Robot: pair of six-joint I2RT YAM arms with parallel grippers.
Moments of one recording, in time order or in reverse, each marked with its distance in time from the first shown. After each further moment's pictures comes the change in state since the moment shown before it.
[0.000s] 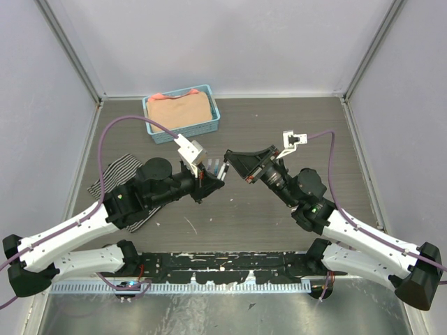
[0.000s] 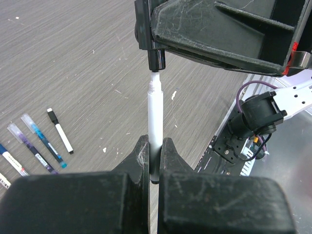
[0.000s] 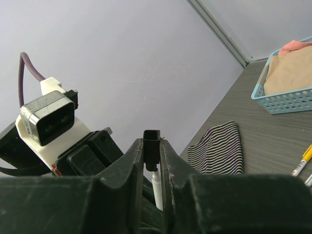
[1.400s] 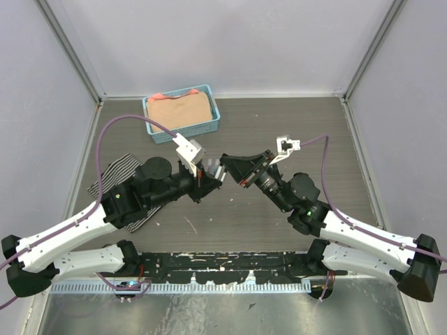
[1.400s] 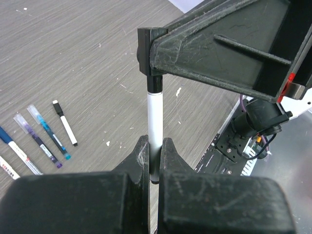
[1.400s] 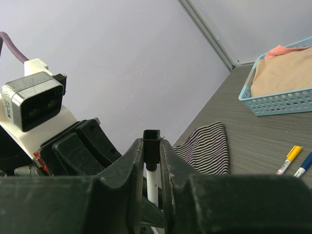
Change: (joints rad) left arm 0.000 -0.002 0.026 -0.048 -0.031 -0.015; right arm 0.094 0.023 -0.014 0.019 0.103 -0.105
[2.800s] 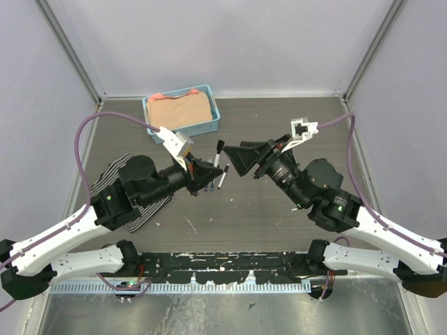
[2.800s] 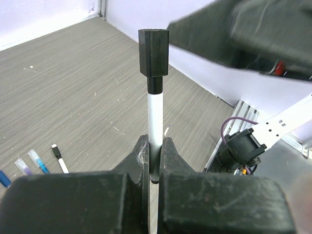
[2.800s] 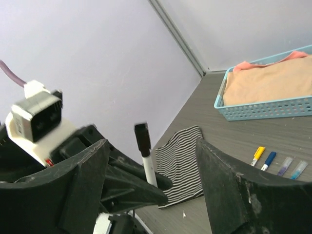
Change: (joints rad) left arm -0.002 -0.041 0.023 0.138 -0.003 0.015; right arm 0.096 -0.039 0.354 -0.496 0.180 -0.118
